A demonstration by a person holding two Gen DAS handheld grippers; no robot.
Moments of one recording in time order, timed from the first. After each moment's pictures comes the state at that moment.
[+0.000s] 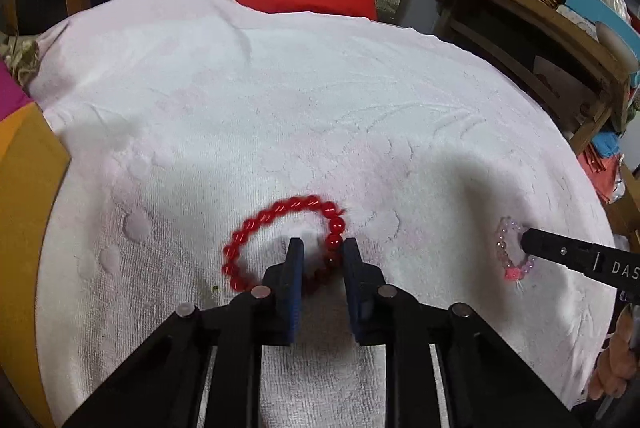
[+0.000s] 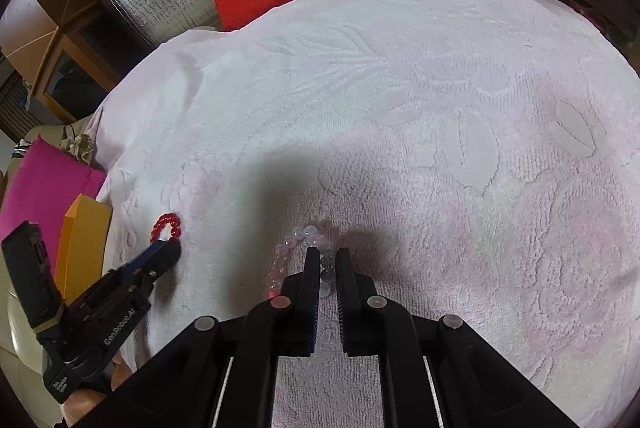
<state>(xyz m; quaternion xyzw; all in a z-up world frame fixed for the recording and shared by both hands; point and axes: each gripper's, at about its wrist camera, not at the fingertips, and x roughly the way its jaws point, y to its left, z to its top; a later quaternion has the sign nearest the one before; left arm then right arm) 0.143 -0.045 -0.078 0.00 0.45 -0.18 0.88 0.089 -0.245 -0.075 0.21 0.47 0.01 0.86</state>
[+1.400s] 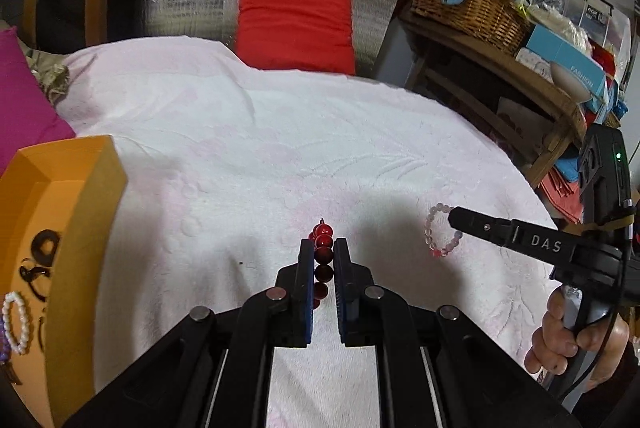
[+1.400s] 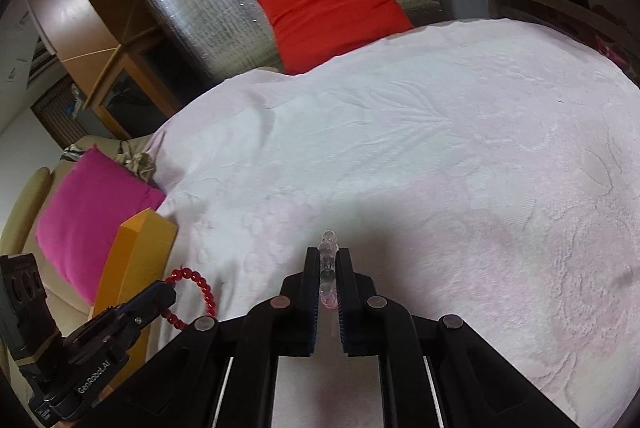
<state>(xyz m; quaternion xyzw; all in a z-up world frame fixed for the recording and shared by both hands) 0.068 0.000 -0.003 -0.04 0.37 -0.20 0.90 0.061 -0.210 -0.026 0.22 0.37 0.09 0.90</state>
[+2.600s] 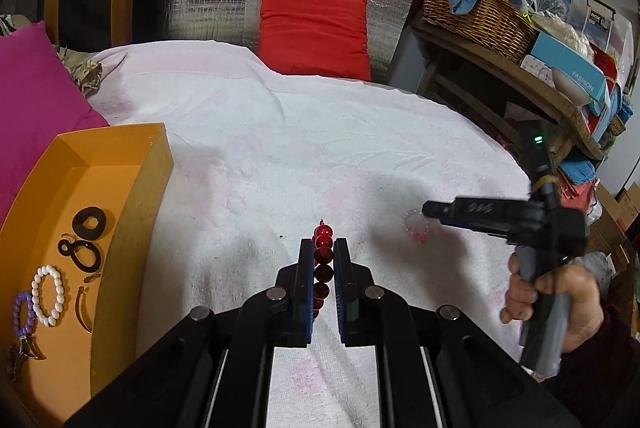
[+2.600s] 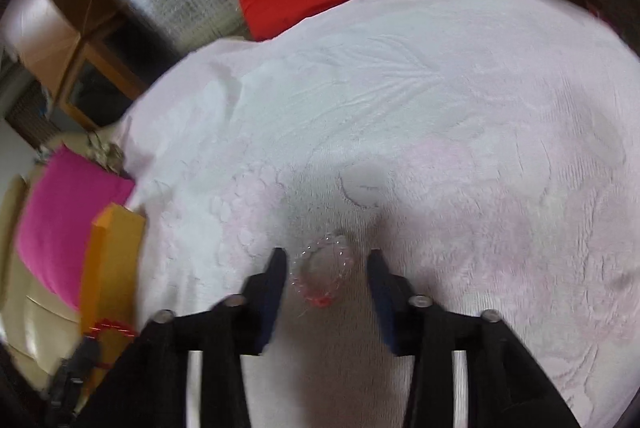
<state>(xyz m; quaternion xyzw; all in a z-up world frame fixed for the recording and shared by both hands) 0.035 0.036 0.006 -0.04 0.37 -0.18 0.91 0.104 -0.198 -0.060 0.19 0.45 0.03 0.87</state>
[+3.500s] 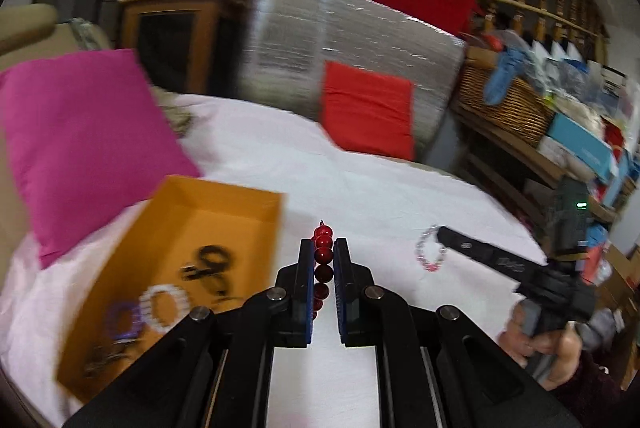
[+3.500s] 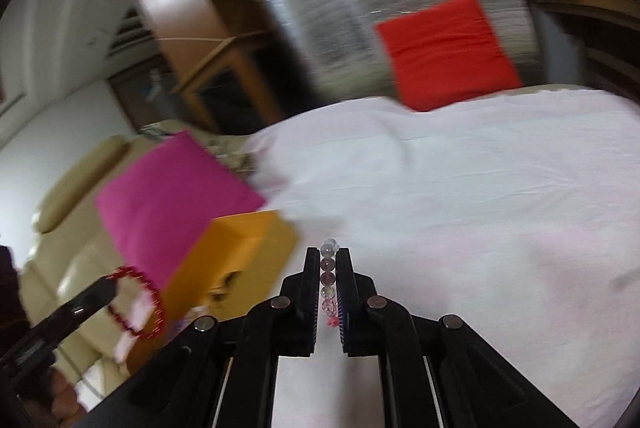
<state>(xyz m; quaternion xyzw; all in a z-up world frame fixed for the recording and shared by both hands) -0.032 0.169 0.073 -0.10 0.27 -0.09 0.95 0.029 -0.076 0.031 0.18 0.28 0.24 0.91</state>
